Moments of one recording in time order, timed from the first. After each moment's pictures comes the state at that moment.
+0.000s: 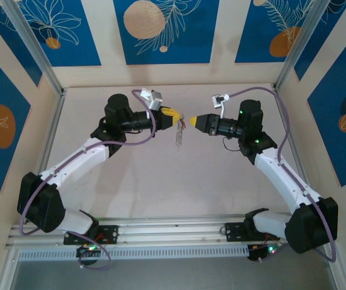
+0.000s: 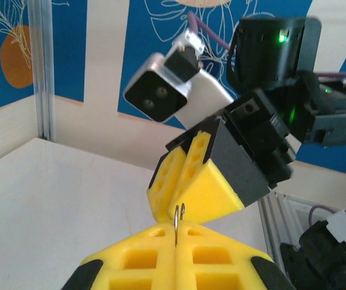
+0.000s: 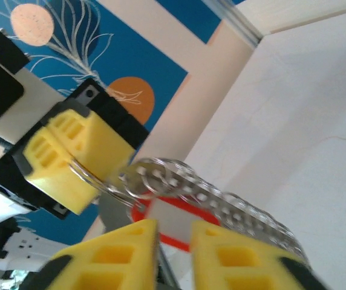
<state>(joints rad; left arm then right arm) -0.55 1.42 1.13 0.28 0.84 -0.19 0.28 1.17 0.93 0.02 -0.89 0.73</state>
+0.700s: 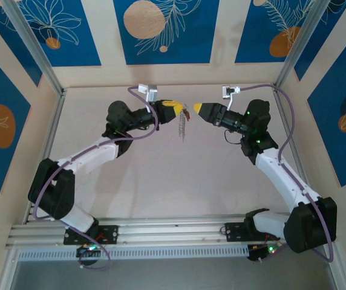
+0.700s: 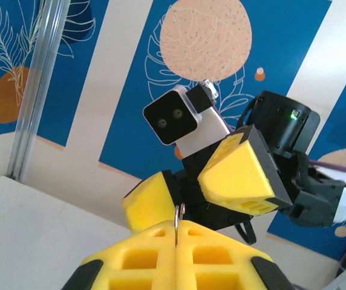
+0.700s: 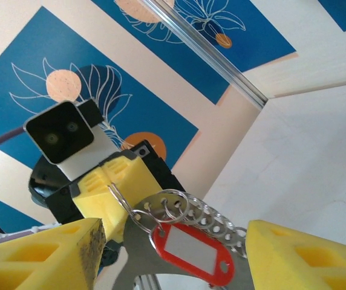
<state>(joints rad) -0.55 1.55 1.06 0.84 0.80 -0.63 0.26 1.19 0.92 0.32 -0.82 0.90</state>
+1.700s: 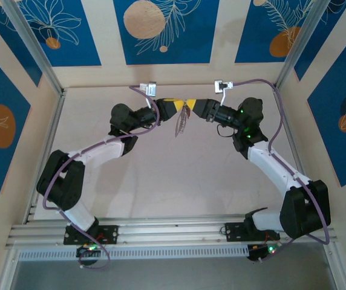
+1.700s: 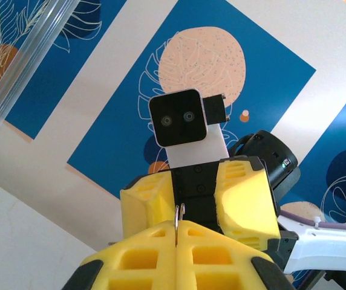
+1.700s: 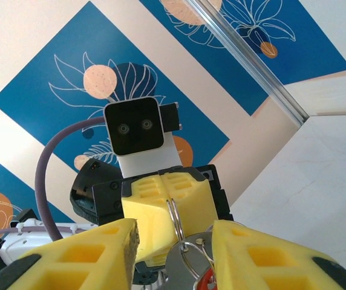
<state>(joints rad) -0.55 1.65 1.07 1.03 0.77 -0.96 0.31 1.31 0.95 0.58 -0.86 0.96</state>
